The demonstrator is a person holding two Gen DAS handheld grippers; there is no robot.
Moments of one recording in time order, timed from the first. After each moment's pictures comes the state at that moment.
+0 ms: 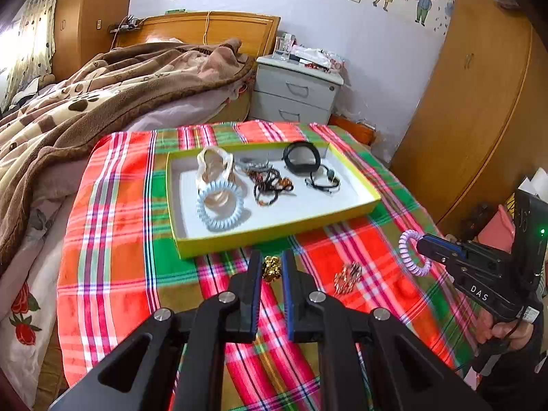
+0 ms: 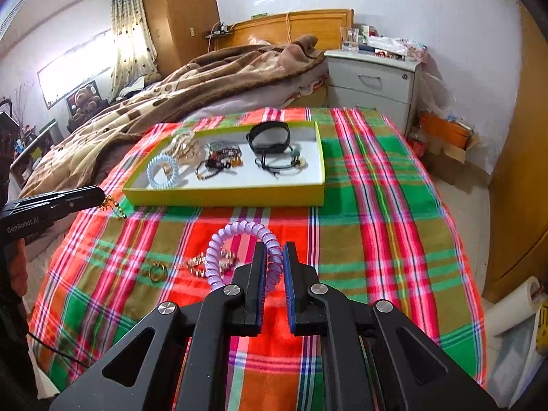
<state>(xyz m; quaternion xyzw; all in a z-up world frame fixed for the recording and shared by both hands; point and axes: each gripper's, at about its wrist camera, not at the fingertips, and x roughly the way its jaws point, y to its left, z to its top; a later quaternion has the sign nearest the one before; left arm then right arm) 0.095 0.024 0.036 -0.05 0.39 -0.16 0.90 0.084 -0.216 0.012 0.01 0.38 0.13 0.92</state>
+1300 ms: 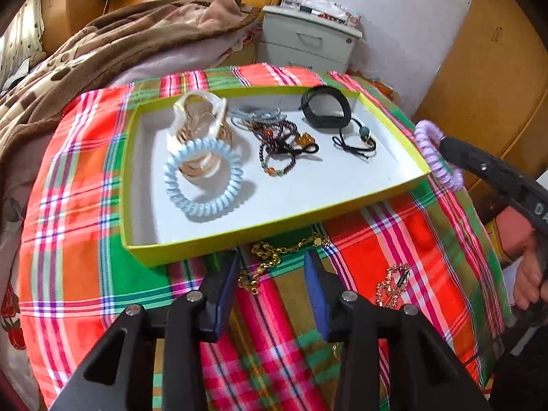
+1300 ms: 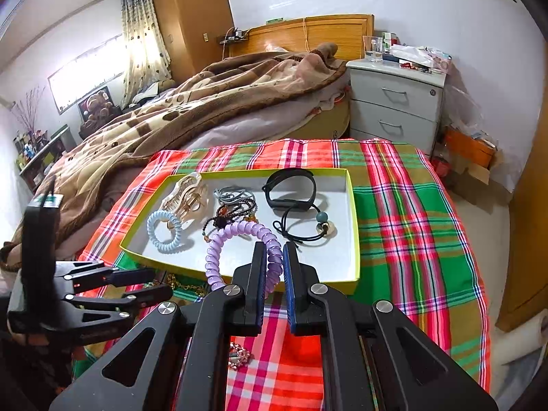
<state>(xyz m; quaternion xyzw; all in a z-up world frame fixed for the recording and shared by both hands) 0.157 -0.008 -0.028 -0.02 0.48 -0.14 0.86 0.165 -0.195 0.024 0.02 0.37 0.16 0.91</state>
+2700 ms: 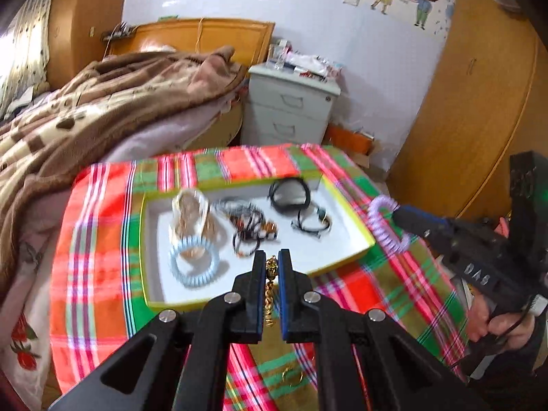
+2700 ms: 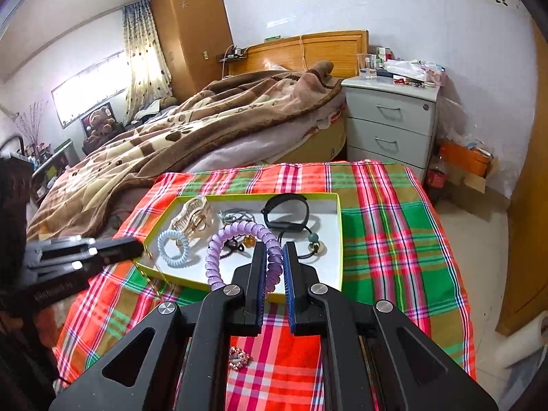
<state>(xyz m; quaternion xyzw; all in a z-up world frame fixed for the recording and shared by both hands) 0.147 -0.010 0.066 -0.04 0.38 -0.17 0.91 0.156 -0.208 0.053 0.03 0.34 0.16 0.92</state>
